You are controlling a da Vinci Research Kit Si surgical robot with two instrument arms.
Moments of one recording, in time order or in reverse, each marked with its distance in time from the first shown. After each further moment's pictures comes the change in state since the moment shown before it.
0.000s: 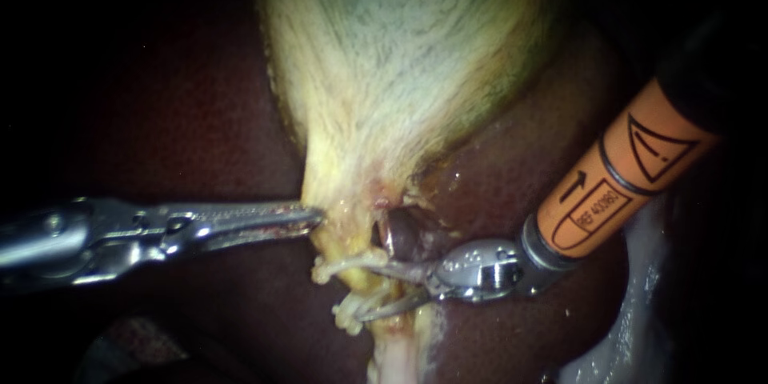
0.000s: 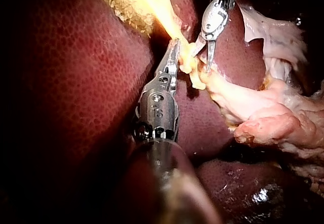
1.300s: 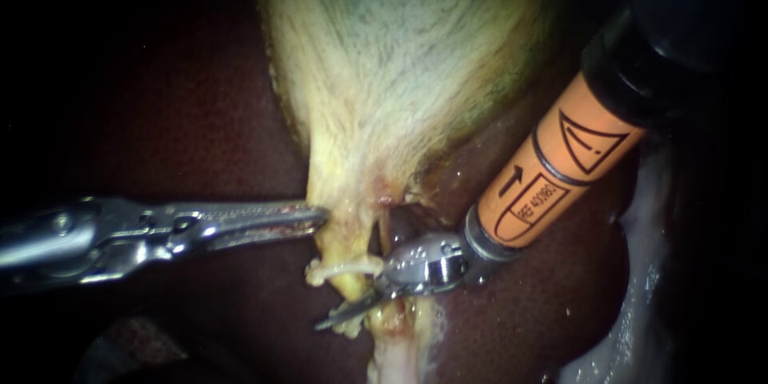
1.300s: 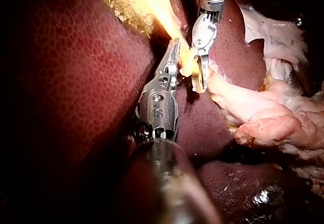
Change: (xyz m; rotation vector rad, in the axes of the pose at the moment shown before) right arm 0.002 0.001 0.004 0.099 0.004 -0.112; left arm 0.000 0.000 0.001 -0.005 0.000 0.001
